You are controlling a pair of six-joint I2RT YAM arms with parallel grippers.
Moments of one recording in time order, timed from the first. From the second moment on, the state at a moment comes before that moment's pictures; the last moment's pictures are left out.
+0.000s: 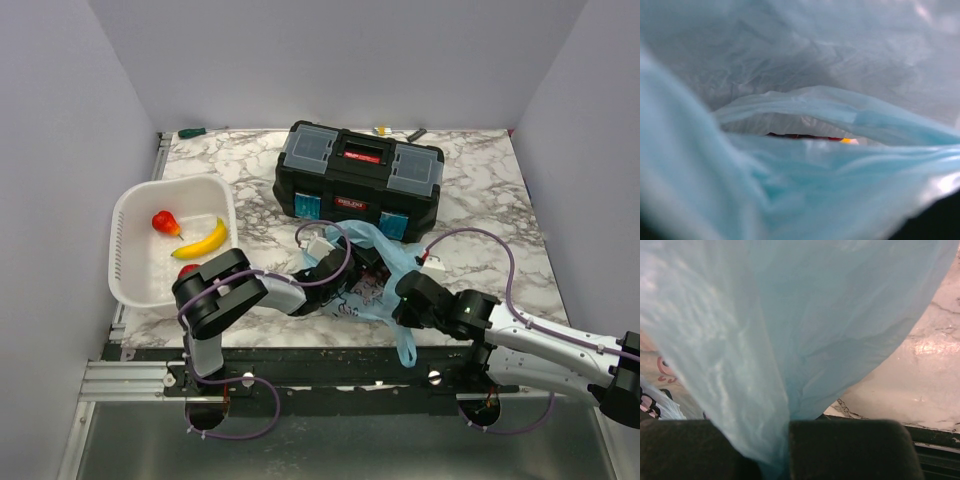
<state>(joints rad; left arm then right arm) -0.99 1.81 0.73 0.60 -0.35 -1.56 1.00 0.89 0.54 -0.65 0.33 1.05</state>
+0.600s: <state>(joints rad) -0.99 1.88 0.74 0.87 -0.37 -1.47 1.00 0.89 0.54 -0.65 0.33 1.05</state>
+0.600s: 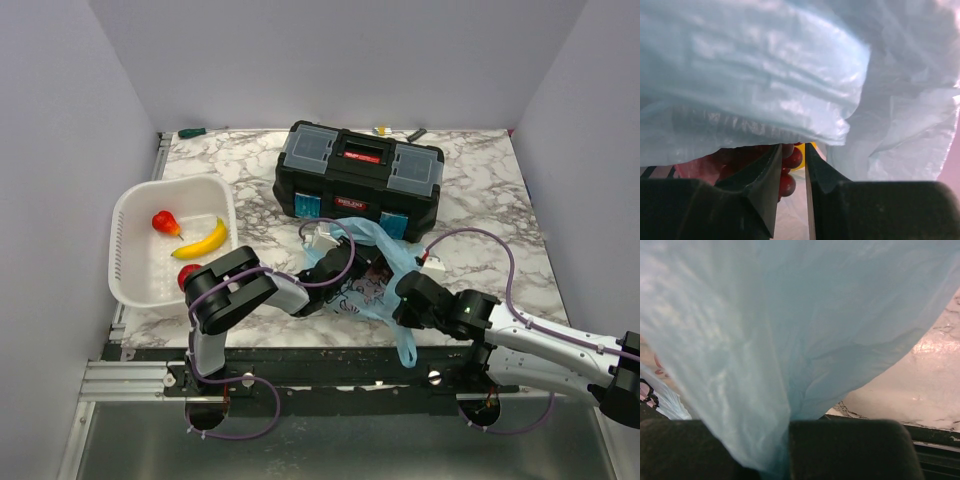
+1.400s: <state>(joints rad) -1.01 1.87 0.81 0.59 -0.45 -1.48 1.00 0.88 0.55 -0.68 0.33 1.05</state>
